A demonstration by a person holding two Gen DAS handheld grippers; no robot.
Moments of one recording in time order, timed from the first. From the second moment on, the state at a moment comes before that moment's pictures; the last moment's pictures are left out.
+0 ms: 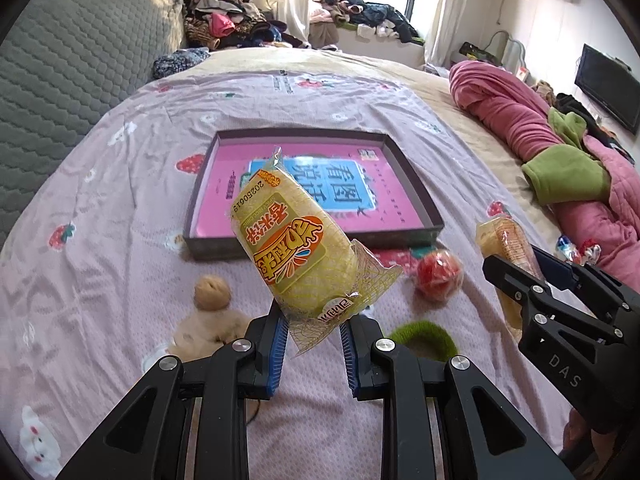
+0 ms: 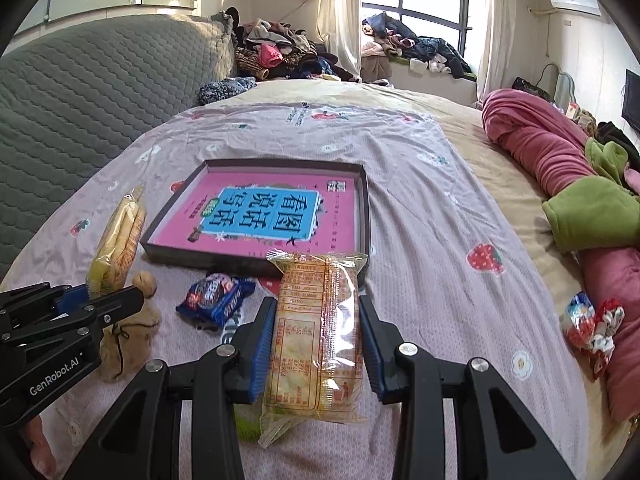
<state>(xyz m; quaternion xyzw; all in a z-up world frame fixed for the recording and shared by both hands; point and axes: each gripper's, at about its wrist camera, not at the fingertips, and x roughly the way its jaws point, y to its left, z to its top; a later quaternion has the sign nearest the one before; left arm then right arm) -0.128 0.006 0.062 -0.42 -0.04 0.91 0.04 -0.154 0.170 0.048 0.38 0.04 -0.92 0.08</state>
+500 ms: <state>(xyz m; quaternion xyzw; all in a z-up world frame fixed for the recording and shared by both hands) -0.159 -0.007 0.081 -0.40 -0.04 0.91 0.03 -0.185 0.156 0.074 0.36 0.05 -0.93 0.09</state>
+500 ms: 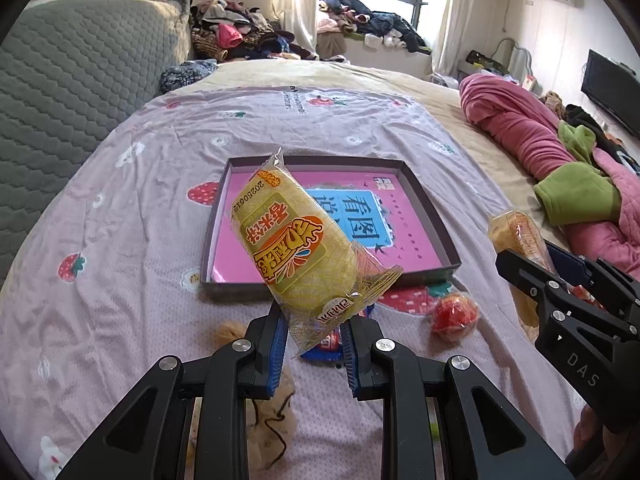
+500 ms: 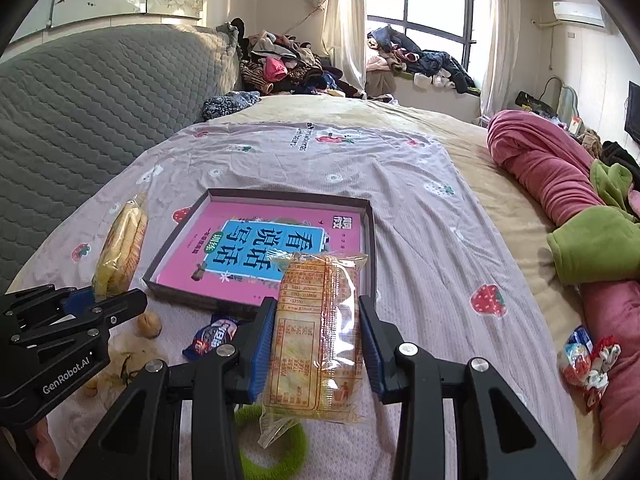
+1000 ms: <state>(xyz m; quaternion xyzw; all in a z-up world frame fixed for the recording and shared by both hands) -0.201 -0.011 0.080 -0.40 -0.03 0.91 0.02 -0.230 0.147 0.078 0.35 0.05 -0.93 0.10</state>
